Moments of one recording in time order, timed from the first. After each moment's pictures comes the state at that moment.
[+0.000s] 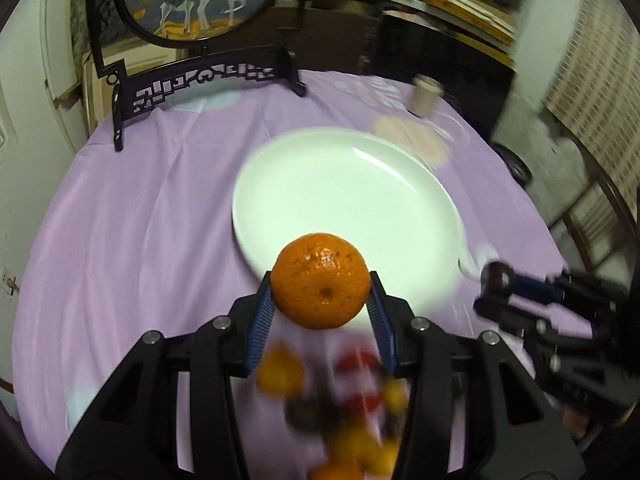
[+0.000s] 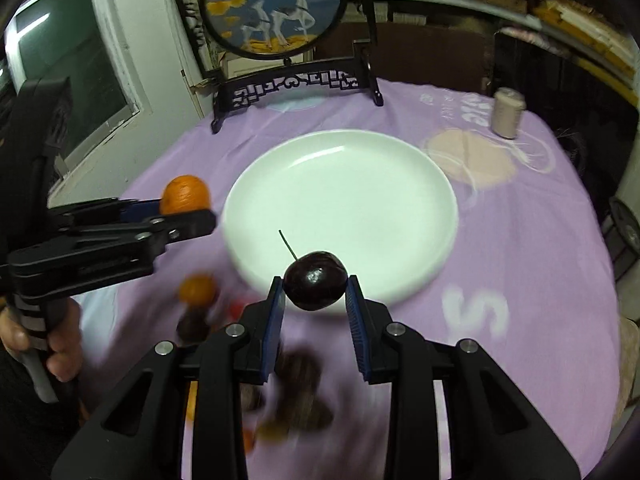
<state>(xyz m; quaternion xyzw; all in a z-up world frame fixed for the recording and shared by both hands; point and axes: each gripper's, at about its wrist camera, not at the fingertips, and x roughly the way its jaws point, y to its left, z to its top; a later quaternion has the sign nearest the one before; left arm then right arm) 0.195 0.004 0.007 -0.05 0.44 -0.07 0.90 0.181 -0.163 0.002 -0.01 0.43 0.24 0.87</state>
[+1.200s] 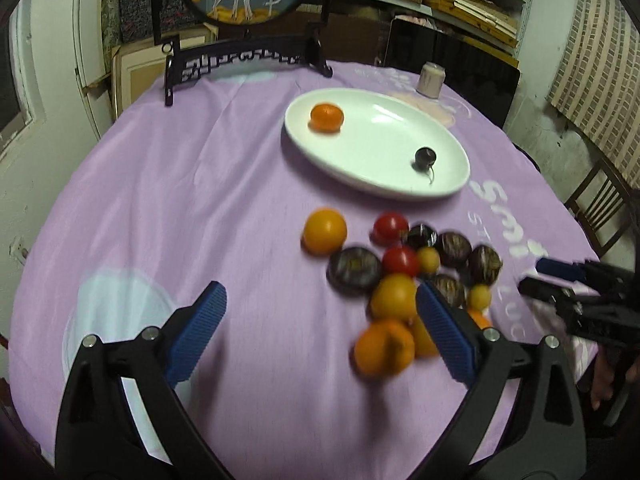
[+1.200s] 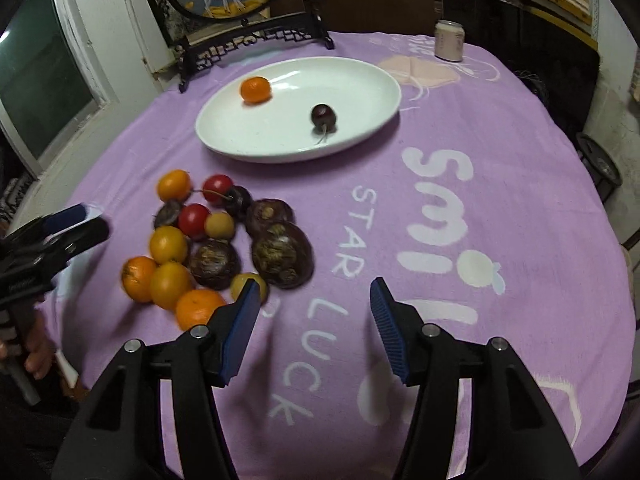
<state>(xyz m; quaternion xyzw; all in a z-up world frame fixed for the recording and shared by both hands) 0.038 0.032 -0.031 -0.04 0.41 -0.05 0.91 0.064 -0.198 -0.052 -0.01 0.46 0.15 0.87</state>
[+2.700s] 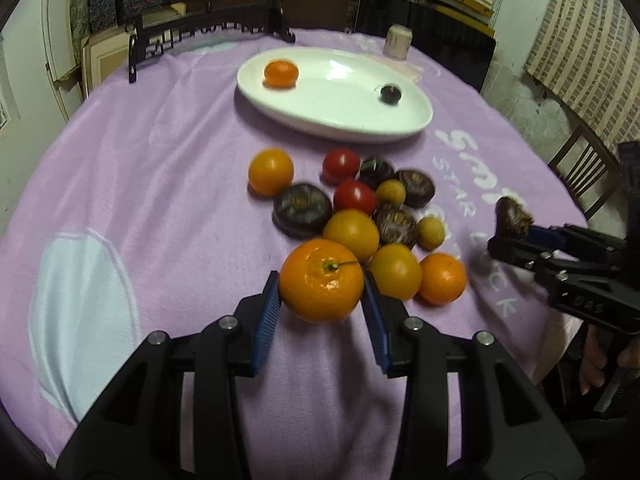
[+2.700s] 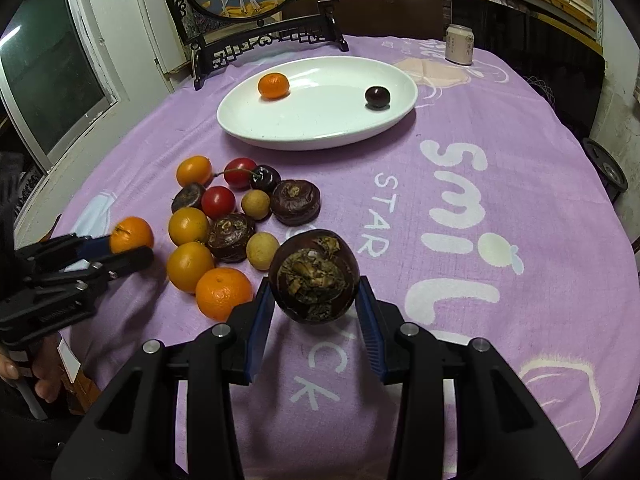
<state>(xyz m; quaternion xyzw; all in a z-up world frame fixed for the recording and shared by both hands) 0.022 0.004 -0.045 -0.02 0.44 -0.10 0.89 0.035 -0.194 -0.058 0.00 0.45 0.18 0.88</state>
